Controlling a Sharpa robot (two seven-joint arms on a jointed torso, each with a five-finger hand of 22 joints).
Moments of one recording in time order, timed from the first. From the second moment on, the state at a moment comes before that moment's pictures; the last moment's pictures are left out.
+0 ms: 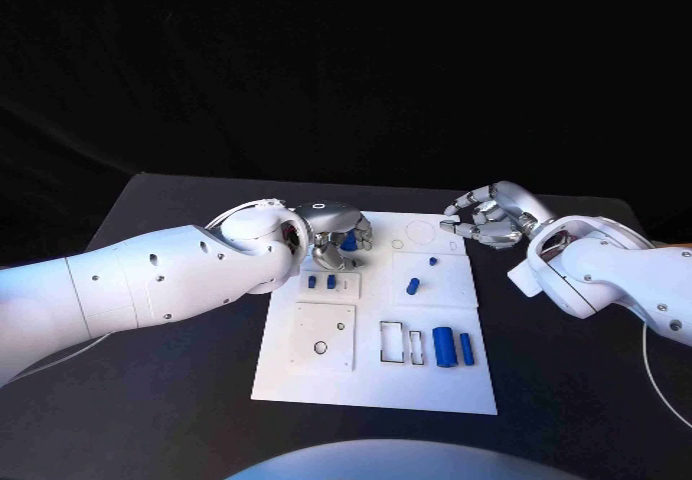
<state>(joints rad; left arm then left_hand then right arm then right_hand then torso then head) 1.24 -0.62 -0.10 1.40 -1.52 -0.16 0.00 1.44 -0.27 0.40 0.23 0.36 0.80 0.14 0.37 0.33 0.88 0.10 0.44 0.10 1.28 0.03 1.18 0.71 0.17 1.04 0.13 0.99 0.79 1.26 -0.98 -0.15 1.61 -0.91 -0.51 -0.04 1.36 -0.11 0.15 0.29 0.28 0.83 0.17 0.20 0.53 1.35 0.08 1.35 1.29 1.46 0.01 1.51 1.31 0.06 1.40 0.11 1.25 1.31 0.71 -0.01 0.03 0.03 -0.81</state>
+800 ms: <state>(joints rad) 1.23 -0.58 -0.10 1.34 -1.55 -0.05 -0.06 1.49 -0.24 0.42 0.23 0.36 0.86 0.15 0.36 0.32 0.94 0.10 0.44 0.08 1.33 0.02 1.29 0.82 0.15 1.12 0.12 1.13 0.95 1.26 -0.97 -0.15 1.62 -0.91 -0.51 -0.04 1.36 -0.11 0.15 0.29 0.28 0.83 0.17 0.20 0.53 1.35 0.08 1.35 1.29 1.46 0.01 1.51 1.31 0.06 1.40 0.11 1.25 1.31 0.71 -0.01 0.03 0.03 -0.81</state>
